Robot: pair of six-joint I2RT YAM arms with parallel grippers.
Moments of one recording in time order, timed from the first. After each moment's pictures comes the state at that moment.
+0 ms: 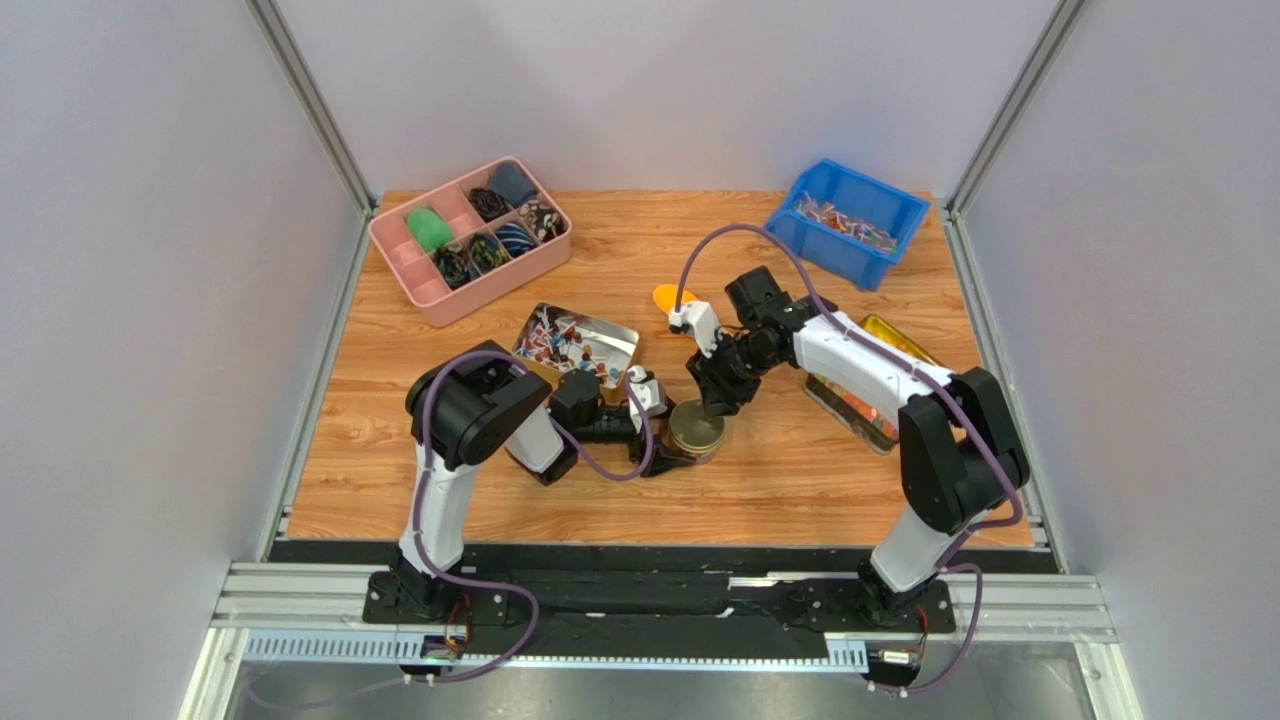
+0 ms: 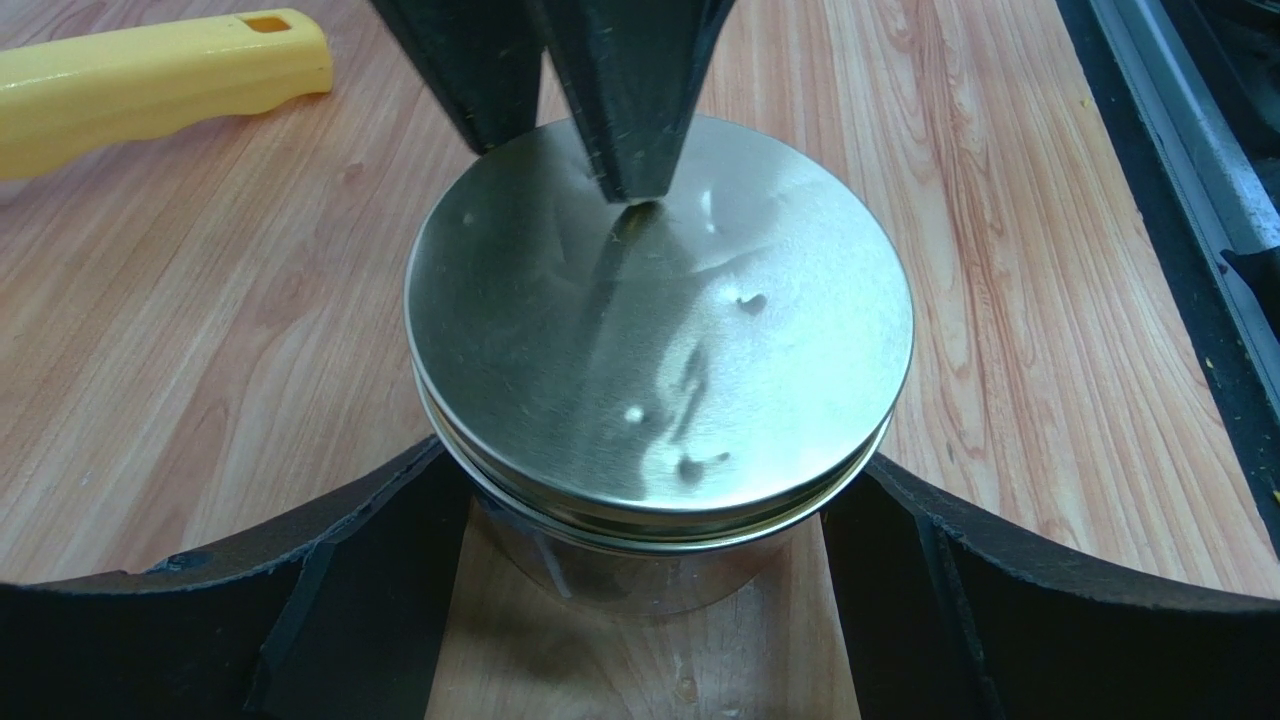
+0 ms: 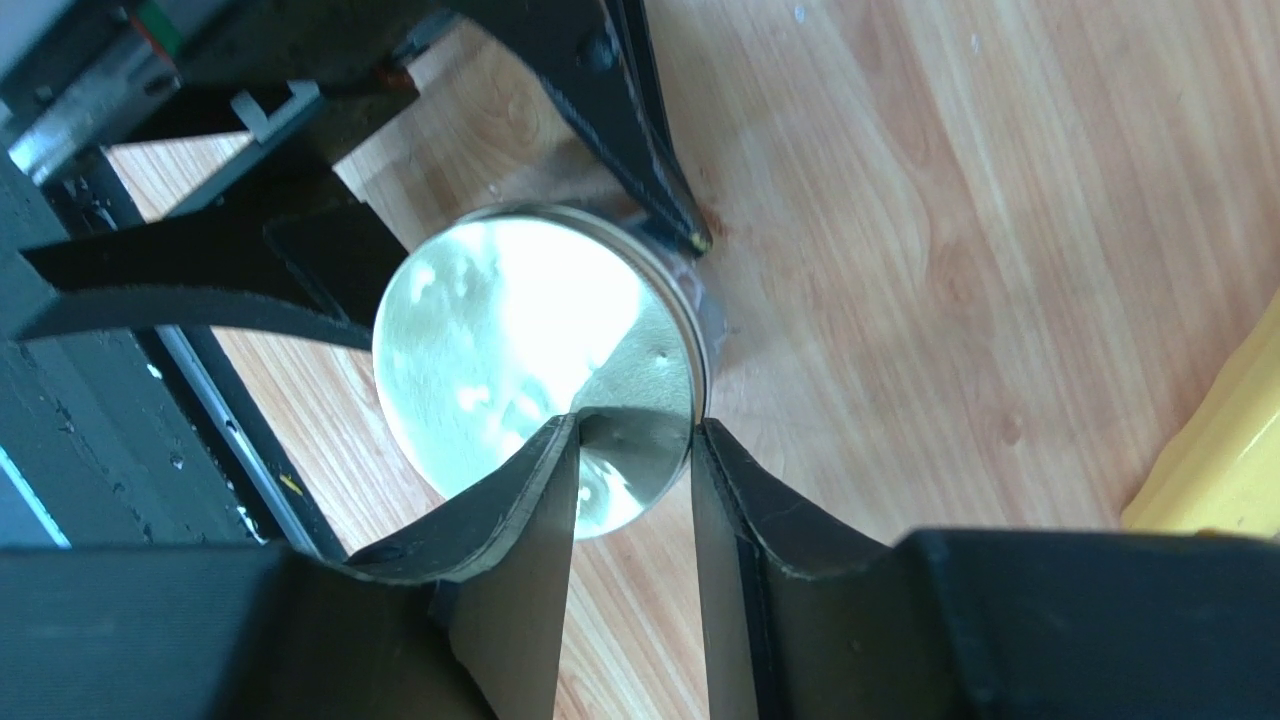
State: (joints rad) left arm -0.68 2.09 0.59 1.30 0.80 0.08; right arm 0.51 1.68 1.20 -0.69 -0.51 -0.43
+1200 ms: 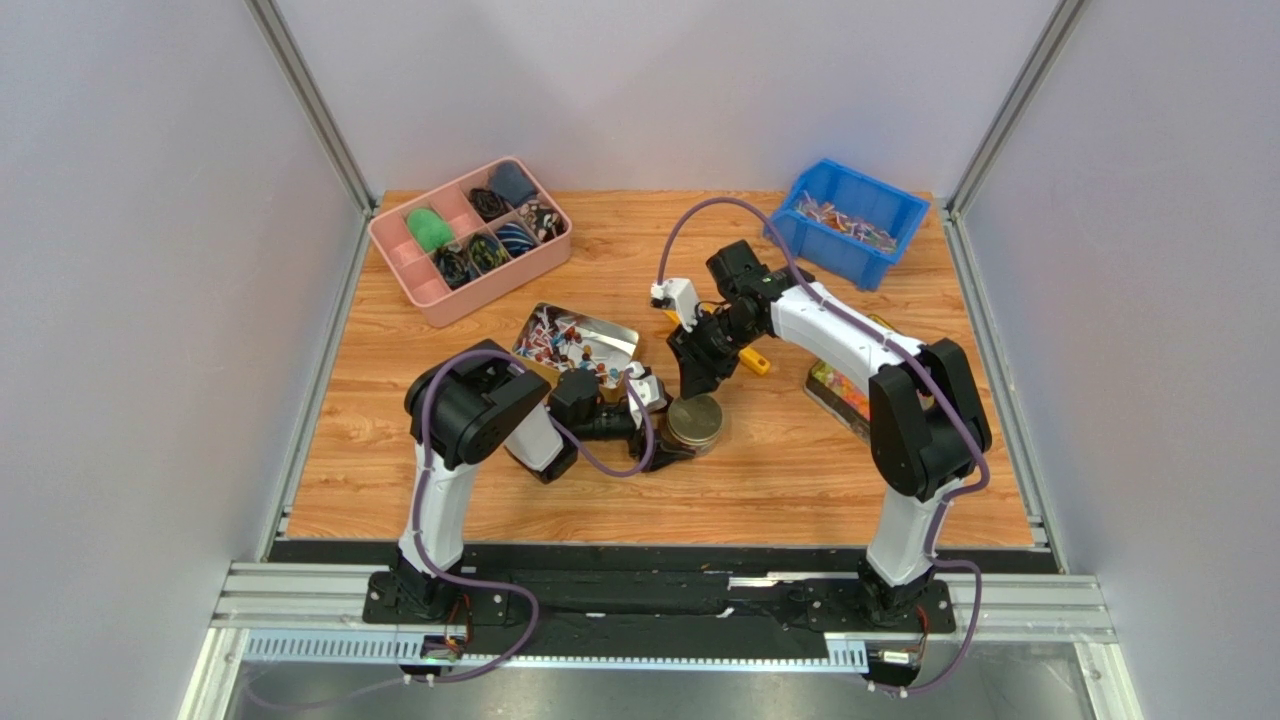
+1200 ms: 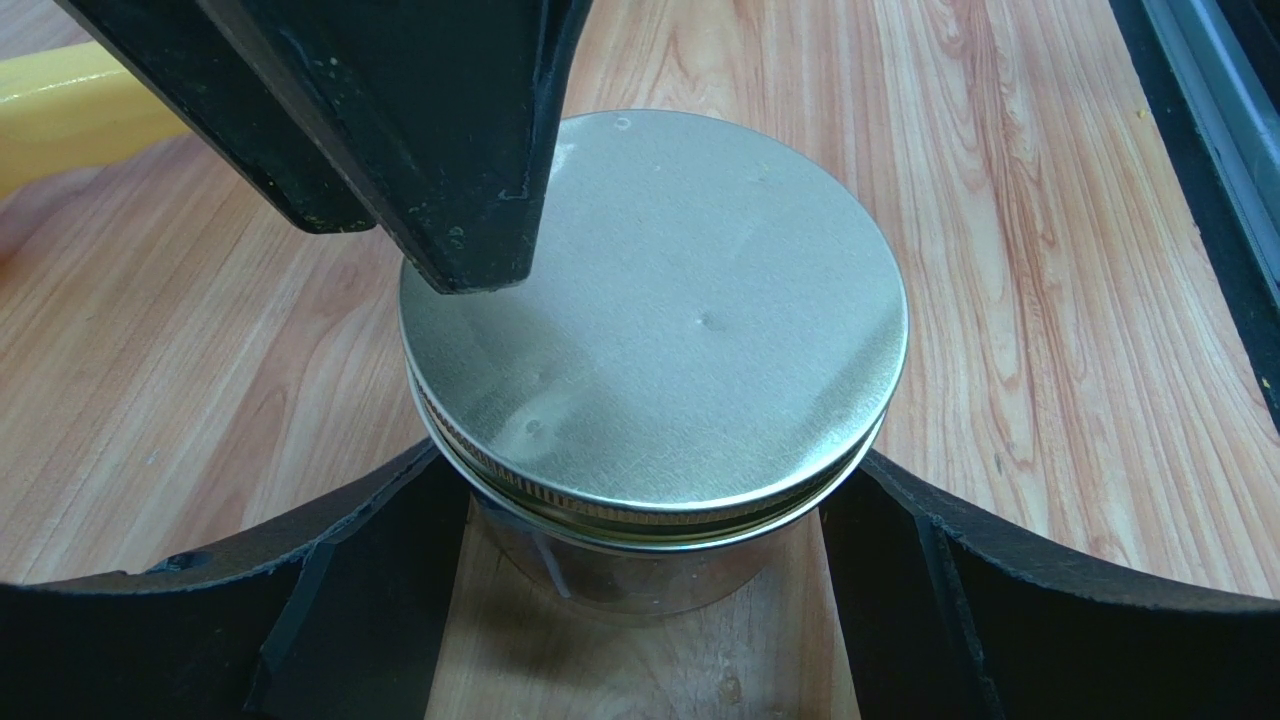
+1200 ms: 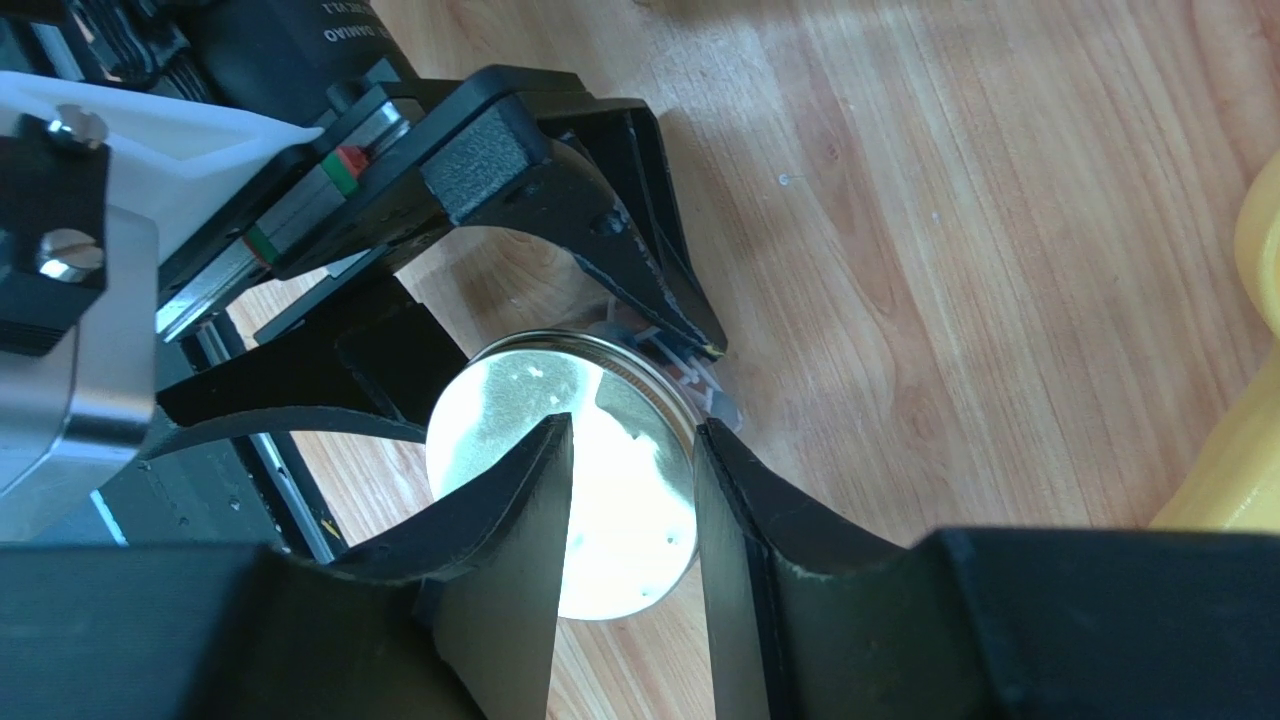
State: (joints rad) left arm -0.68 2.09 0.60 1.30 0.76 0.09; right arm 0.50 1.83 1.41 -0.77 -0.58 -0.41
